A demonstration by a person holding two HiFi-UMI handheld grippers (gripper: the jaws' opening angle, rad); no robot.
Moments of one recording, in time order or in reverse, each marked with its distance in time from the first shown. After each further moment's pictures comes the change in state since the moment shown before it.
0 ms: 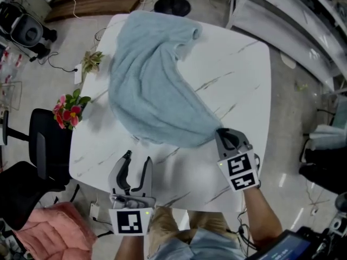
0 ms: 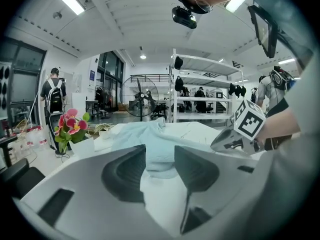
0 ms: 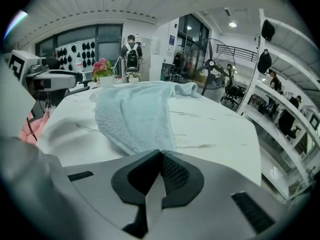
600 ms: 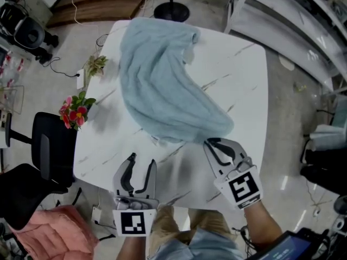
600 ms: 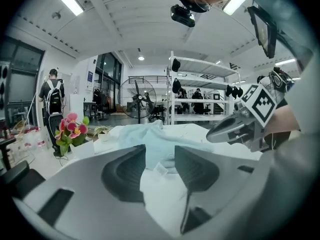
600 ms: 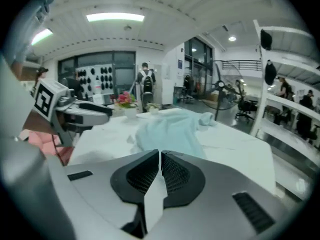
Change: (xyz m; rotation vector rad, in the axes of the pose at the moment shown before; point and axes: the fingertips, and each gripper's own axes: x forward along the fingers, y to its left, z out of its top) left arm -0.011 -0.010 0.008 0.003 -0.018 -0.026; right arm -0.057 0.056 0.066 -0.063 -0.255 0.169
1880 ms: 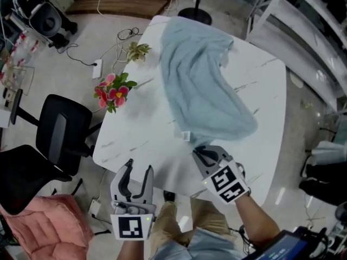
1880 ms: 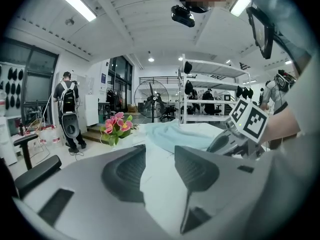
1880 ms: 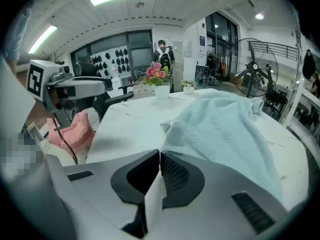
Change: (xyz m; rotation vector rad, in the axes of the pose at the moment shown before) left arm -0.090 0.085 -0.024 -0.048 -0.002 0.122; right arm 0.078 0.129 -0.013 -0.030 0.208 0.212
